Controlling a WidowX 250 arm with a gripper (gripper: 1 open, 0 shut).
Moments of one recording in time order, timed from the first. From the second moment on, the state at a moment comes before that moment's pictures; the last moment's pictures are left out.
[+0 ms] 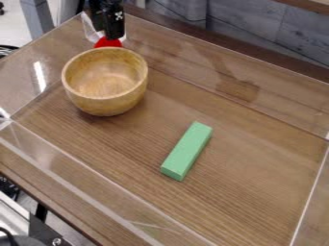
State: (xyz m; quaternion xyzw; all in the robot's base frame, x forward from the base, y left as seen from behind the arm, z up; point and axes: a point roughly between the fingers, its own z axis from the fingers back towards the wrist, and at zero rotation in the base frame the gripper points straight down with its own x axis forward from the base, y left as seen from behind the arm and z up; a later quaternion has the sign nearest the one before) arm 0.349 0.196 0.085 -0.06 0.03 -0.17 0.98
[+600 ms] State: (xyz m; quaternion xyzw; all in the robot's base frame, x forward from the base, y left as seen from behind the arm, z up) arm 0.367 0.209 0.064 -0.08 0.04 -0.12 0.99
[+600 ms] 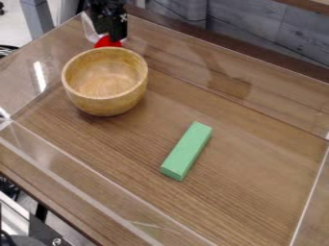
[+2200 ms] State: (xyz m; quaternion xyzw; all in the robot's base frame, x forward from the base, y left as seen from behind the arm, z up) arm 0.359 0.123 0.096 -0.07 0.05 -0.09 0.99
